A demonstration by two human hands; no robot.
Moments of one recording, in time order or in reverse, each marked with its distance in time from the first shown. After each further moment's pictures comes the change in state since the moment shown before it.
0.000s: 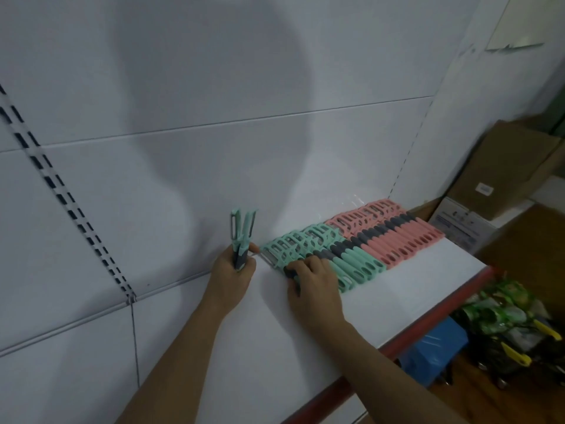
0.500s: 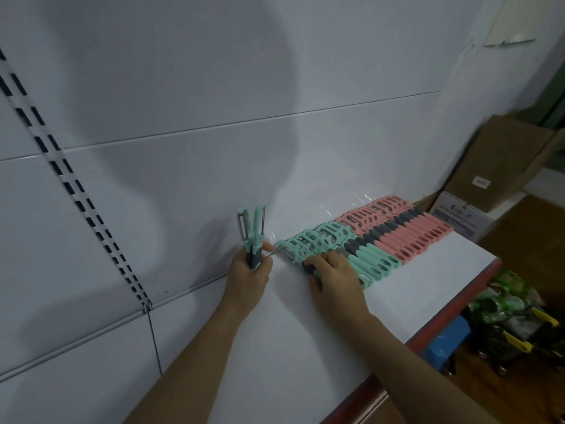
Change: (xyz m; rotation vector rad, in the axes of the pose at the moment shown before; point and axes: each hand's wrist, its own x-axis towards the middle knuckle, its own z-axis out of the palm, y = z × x) left_hand -0.001 0.009 0.002 -0.148 -0.045 -0.022; right_hand 0.005 0.000 -0.005 -0.016 0.049 -0.053
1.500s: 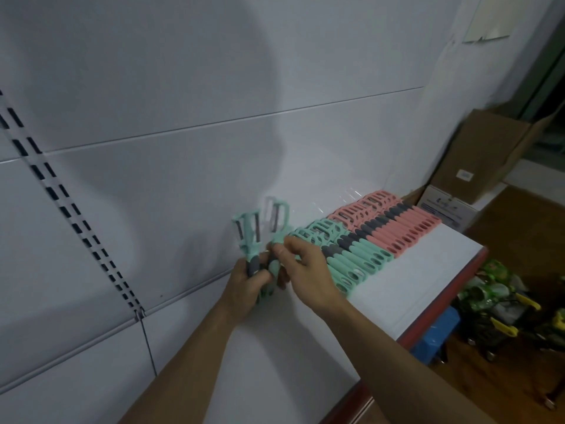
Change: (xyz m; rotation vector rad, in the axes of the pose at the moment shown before) left_hand -0.012 0.020 -0.002 -0.083 -0.354 0.054; right_hand 0.025 -0.060 -0.015 0.979 -0.112 0.254
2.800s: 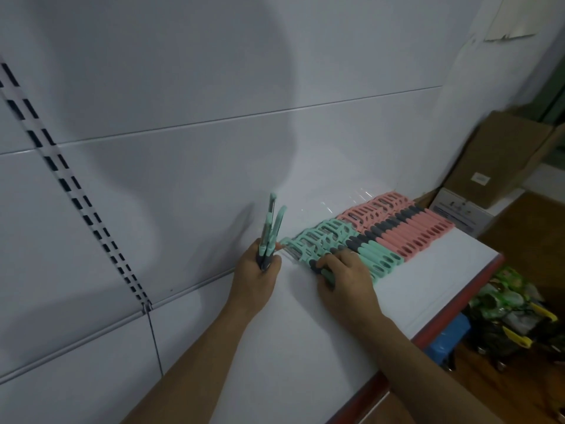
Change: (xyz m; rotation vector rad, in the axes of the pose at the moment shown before) left_hand 0.010 -0.015 0.006 0.286 0.367 0.007; right_hand -0.013 0.059 -0.058 -0.969 0.137 -0.210
